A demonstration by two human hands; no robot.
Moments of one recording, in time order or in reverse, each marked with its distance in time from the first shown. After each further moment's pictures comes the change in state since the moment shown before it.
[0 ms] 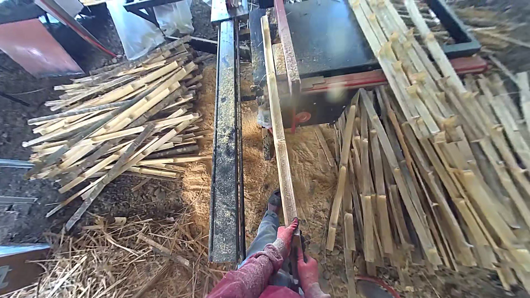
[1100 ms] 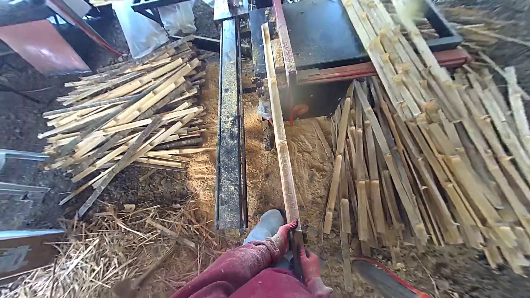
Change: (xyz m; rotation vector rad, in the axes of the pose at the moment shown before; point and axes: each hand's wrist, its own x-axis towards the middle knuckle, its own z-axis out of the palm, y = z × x) left_hand -0.085 -0.089 -0.027 -0.141 -0.279 -0.097; right_hand -0.064 0.092 -0.022 -0.048 -0.022 -0.034
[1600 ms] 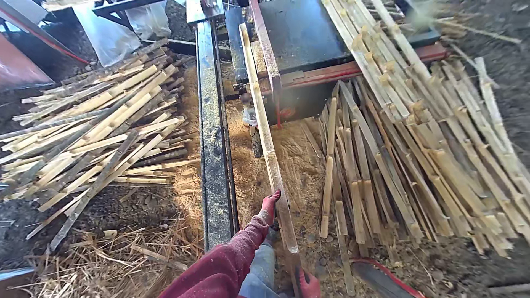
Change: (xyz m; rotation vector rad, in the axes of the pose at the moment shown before) left_hand 0.097 0.164 0.014 0.138 0.213 0.322; right_hand -0.006 -0.017 0.004 0.055 0.044 0.005
